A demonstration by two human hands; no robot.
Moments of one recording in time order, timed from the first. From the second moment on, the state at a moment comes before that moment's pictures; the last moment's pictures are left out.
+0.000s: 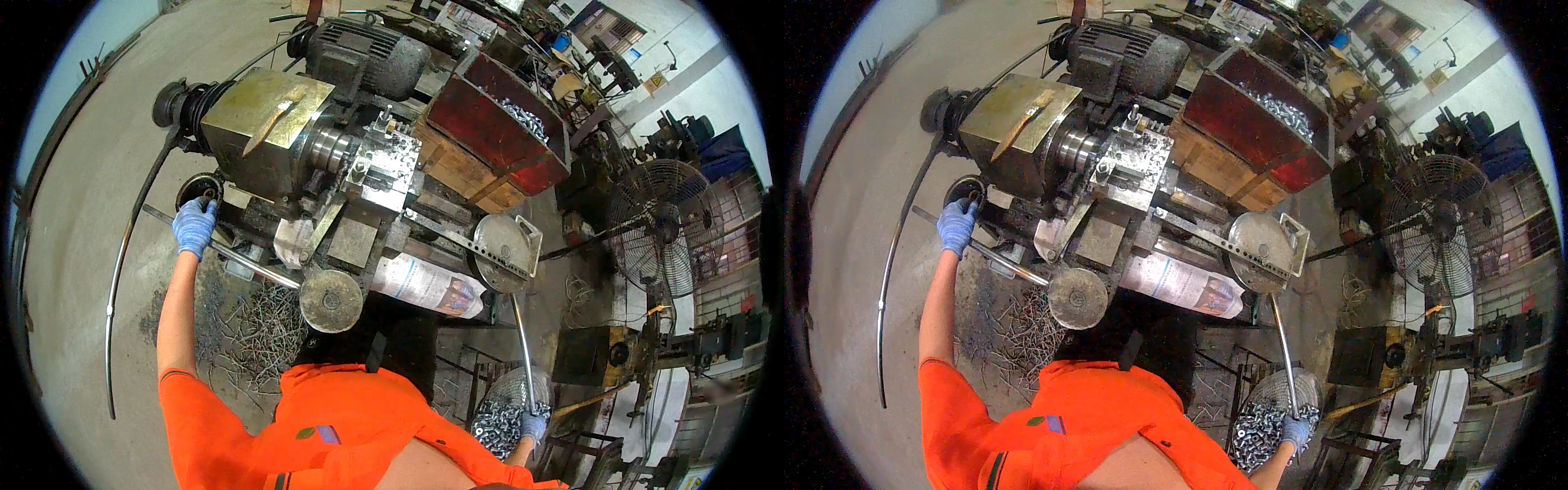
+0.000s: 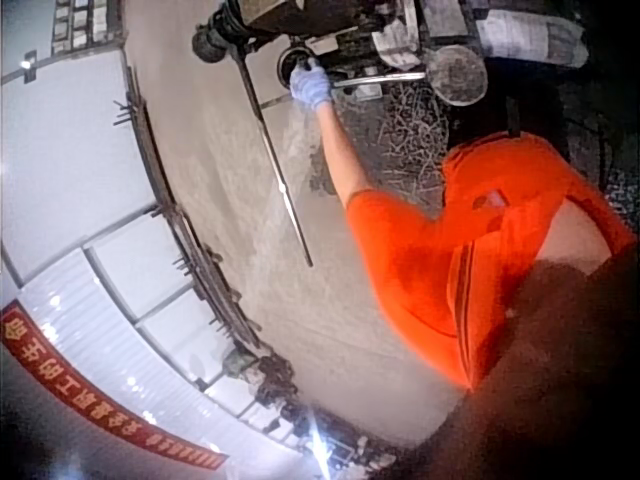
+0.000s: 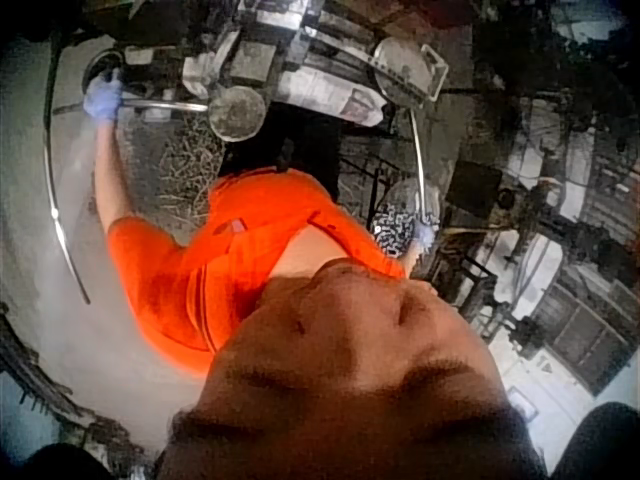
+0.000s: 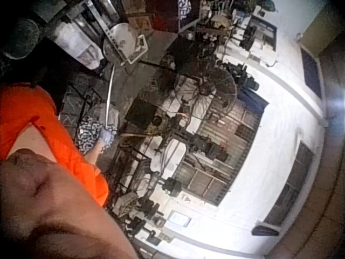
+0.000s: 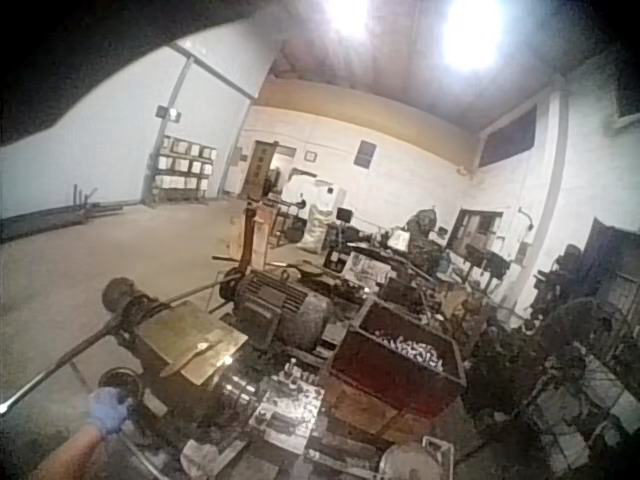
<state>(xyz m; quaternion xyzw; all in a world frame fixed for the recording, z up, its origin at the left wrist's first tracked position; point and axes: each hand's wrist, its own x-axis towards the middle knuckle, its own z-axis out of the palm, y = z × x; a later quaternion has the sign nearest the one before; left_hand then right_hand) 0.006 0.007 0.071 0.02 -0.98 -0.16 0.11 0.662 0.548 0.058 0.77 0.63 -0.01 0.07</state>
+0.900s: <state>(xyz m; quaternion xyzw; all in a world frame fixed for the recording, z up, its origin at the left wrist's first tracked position) 0.007 0.009 0.073 0.02 -0.98 -0.18 0.11 0.640 0.524 0.075 0.79 0.60 -0.02 0.10</state>
